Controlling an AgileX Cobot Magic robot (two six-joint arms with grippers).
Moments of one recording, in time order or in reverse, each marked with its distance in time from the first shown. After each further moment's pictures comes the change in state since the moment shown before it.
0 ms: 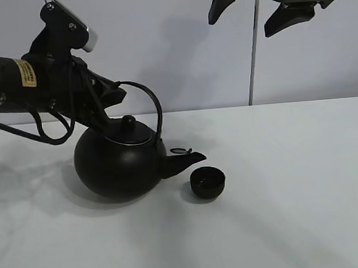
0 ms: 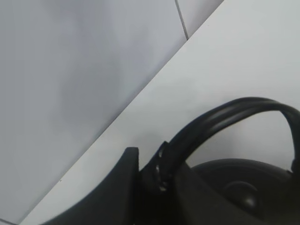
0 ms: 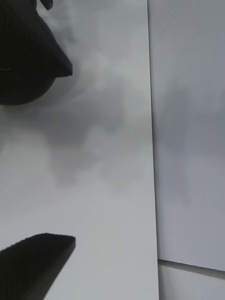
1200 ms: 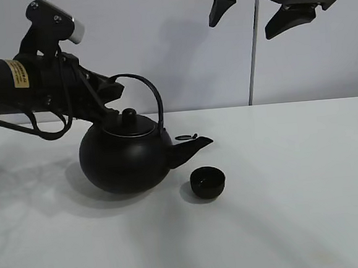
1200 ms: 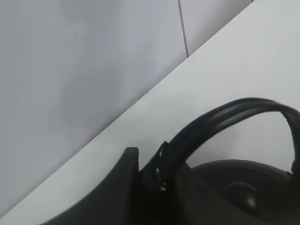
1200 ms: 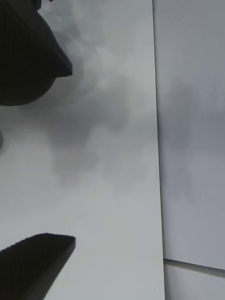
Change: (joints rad) left arm 0.022 -0.005 0.031 0.013 -0.078 -0.136; right arm 0.000 0.000 0.000 0.000 0.017 0.000
